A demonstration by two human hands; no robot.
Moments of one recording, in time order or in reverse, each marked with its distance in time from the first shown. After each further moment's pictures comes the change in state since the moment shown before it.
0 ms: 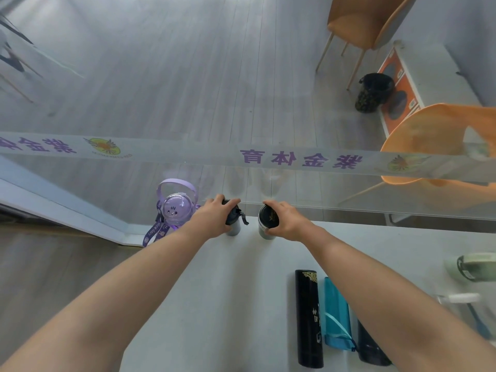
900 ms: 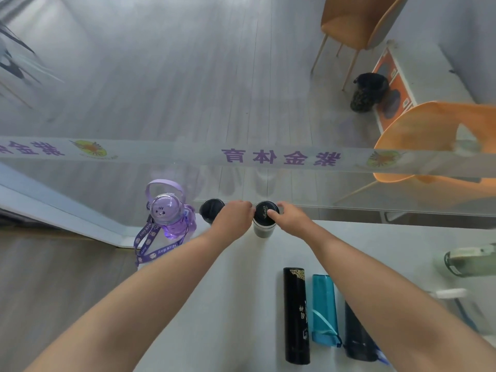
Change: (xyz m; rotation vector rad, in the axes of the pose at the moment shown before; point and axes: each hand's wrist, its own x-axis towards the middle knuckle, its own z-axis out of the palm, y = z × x) left_hand 0.009 0.103 -0.008 -0.156 0.152 -0.010; right_hand -0.017 0.026 -0.019 0.255 0.099 0.229
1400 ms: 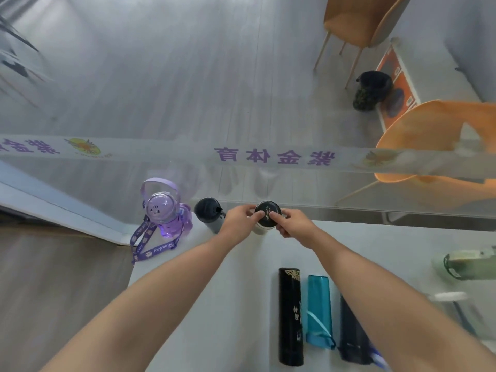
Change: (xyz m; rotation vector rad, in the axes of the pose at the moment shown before) left_hand -0.001 0.027 0.022 -0.614 -0.024 -0.334; right_hand -0.002 0.036 -0.005 0.500 -0.116 0.013
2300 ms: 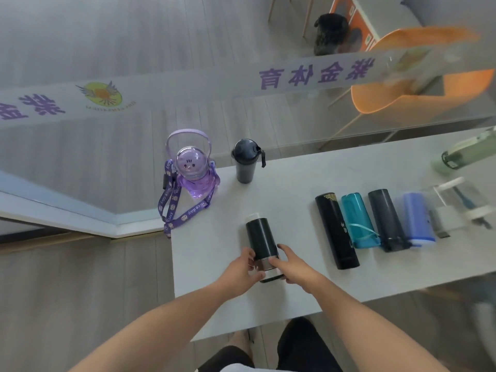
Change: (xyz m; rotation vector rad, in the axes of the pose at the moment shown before) left_hand -0.149 -0.282 -0.025 0.106 -0.562 0.071; right_hand -0.129 0.139 0.267 -0.051 0.080 0.390
